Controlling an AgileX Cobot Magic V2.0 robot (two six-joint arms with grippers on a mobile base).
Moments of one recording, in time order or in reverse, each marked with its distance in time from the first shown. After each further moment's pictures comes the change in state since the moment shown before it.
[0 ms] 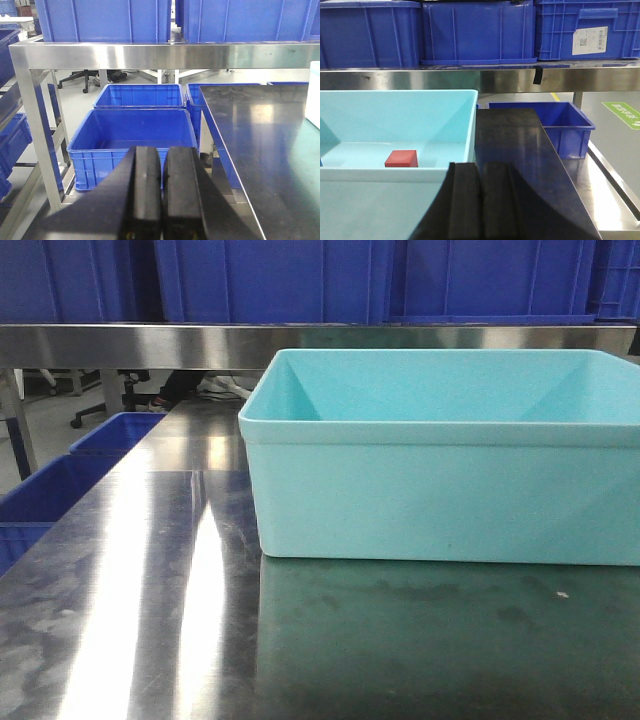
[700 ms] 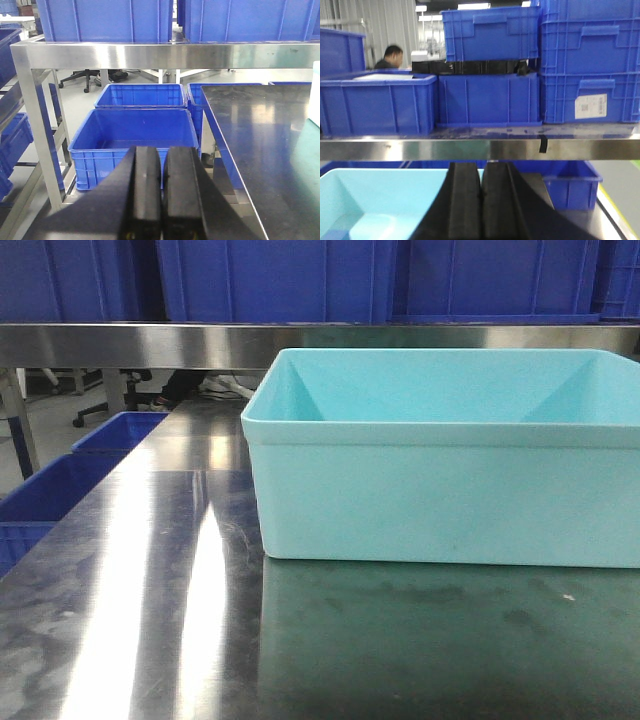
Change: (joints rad) left arm 0.000 0.000 0.000 0.000 0.000 0.000; right arm 0.000 0.101 -0.415 0.010 0.218 0.000
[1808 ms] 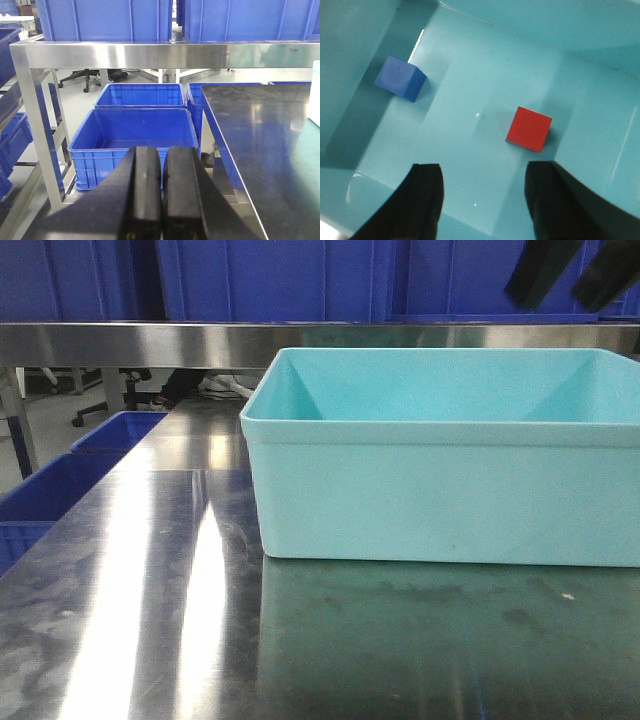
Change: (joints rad) left arm 0.000 0.000 0.000 0.000 0.000 0.000; right arm 0.310 1.372 -0.906 0.013 0.657 -0.008
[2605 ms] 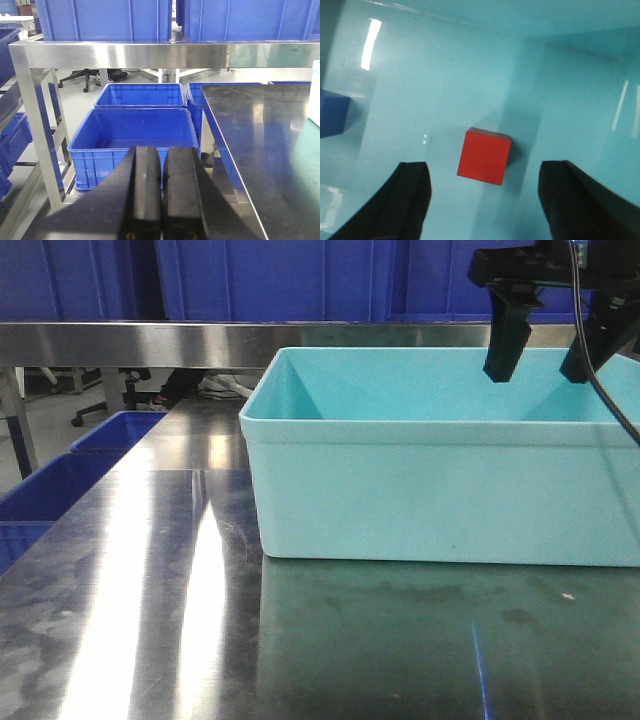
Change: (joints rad) left arm 0.000 0.000 0.000 0.000 0.000 0.000; right arm -0.070 0.271 -0.200 -0.046 0.113 0.094
